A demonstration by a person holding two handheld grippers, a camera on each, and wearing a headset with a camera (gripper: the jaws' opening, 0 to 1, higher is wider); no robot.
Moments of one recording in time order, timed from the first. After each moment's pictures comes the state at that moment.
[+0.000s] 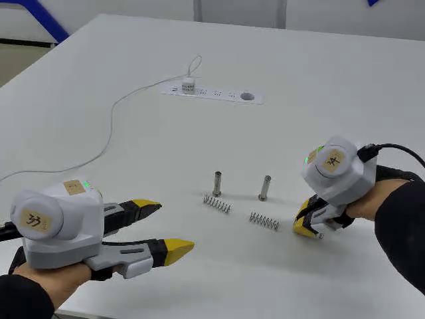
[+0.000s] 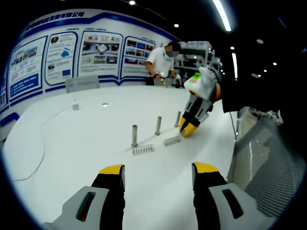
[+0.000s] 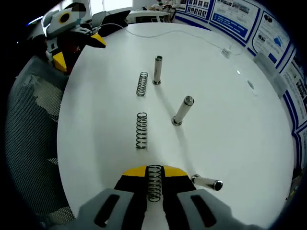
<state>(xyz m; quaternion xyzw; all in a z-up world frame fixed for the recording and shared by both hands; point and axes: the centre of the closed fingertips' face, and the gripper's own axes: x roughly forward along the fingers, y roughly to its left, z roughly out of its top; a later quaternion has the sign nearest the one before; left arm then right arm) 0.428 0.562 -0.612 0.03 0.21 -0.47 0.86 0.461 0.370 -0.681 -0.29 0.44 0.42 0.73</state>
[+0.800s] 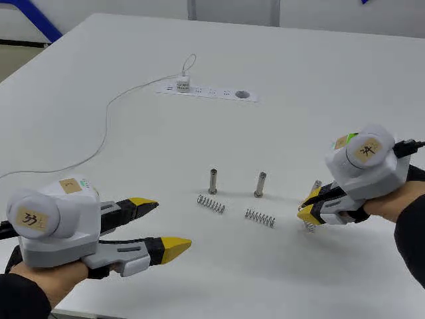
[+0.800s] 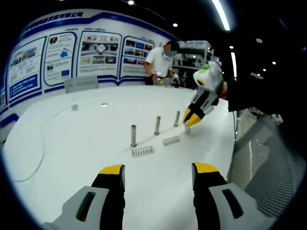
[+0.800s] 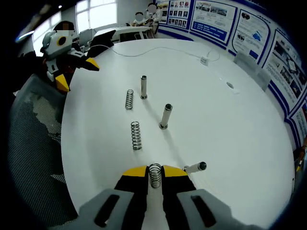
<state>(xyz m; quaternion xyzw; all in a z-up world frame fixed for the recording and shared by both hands) 0.427 0.560 -0.612 0.03 0.21 -0.47 0.86 0.458 0.357 -0.651 -0.24 0.40 0.38 0.80</state>
